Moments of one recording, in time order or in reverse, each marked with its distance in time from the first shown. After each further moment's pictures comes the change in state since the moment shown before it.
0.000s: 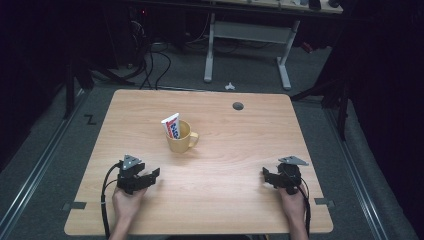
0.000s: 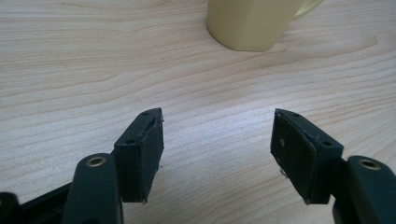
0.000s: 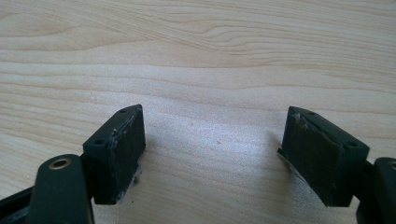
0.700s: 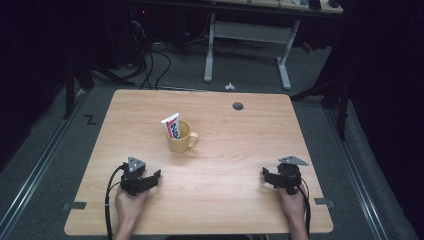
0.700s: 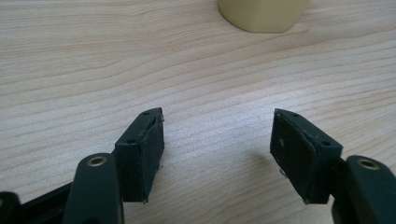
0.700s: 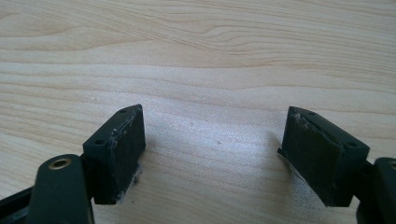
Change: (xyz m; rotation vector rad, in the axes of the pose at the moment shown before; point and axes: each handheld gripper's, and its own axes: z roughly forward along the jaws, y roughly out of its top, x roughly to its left) left arm -0.005 -0.008 0.012 0.023 0.068 0.036; right arm 0.000 0.000 0.000 0.000 0.000 0.001
